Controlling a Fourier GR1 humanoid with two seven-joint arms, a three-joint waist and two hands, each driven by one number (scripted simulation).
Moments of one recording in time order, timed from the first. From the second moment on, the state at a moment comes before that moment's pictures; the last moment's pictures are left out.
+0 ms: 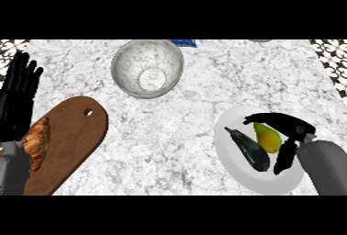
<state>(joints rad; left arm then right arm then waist) -0.24 0.29 0.22 -1.54 0.13 0.03 0.02 -0.36 -0.40 0.11 -1.04 0.79 0.61 -0.25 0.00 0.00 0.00</state>
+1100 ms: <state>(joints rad) -0.19 0.32 0.29 -1.50 0.13 0.03 -0.01 -0.13 -0.28 -0.08 -1.28 0.98 0.17 0.31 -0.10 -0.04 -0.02</state>
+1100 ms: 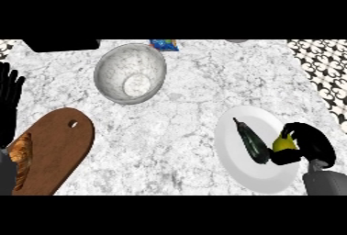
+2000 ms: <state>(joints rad) -0.23 0.31 0.26 -1.51 0.13 0.02 0.01 -0.05 -0.04 0.37 -2.30 1.38 0.37 0.95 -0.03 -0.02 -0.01</state>
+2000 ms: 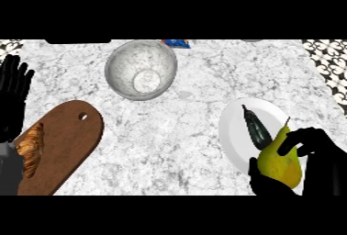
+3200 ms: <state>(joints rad) -0.30 0.28 0.20 -1.48 0.11 0.00 0.00 -0.92 -0.01 0.30 -1.62 0.96 0.21 1.17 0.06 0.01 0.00</state>
